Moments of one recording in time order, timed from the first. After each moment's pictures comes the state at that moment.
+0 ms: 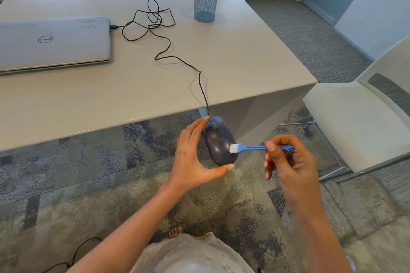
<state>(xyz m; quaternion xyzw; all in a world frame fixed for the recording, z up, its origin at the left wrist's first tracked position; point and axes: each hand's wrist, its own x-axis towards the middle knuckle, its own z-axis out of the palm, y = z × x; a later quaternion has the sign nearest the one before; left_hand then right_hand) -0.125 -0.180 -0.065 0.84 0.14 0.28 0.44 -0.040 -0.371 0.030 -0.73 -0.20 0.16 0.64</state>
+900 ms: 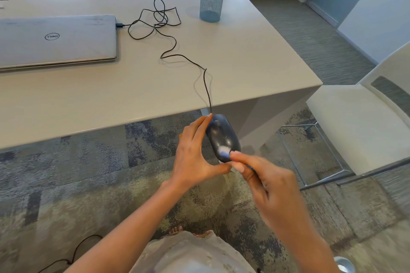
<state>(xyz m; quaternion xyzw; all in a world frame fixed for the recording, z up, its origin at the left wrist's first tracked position) -0.125 -0.175 -0.058 0.86 0.16 0.27 0.41 -0.082 -0.352 0.041 -0.81 -0.43 0.04 0.39</state>
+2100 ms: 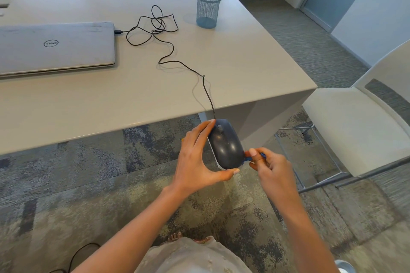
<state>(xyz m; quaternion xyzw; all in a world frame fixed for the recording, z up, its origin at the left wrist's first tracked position) -0.126 -0.181 -0.056 0.85 0.13 0.29 0.41 -0.031 -0.347 -0.014 -0.85 -0.19 0.15 0.46</state>
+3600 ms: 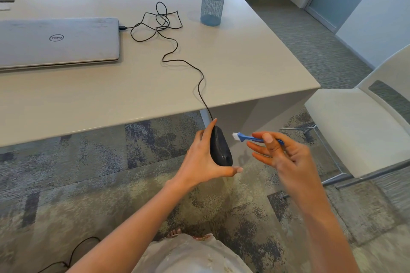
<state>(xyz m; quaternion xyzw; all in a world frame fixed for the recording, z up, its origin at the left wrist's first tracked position) -0.119 -0.182 -0.055 0.84 0.19 0.09 0.50 -0.036 -0.354 0.039 -0.72 -0.21 0.22 0.62</state>
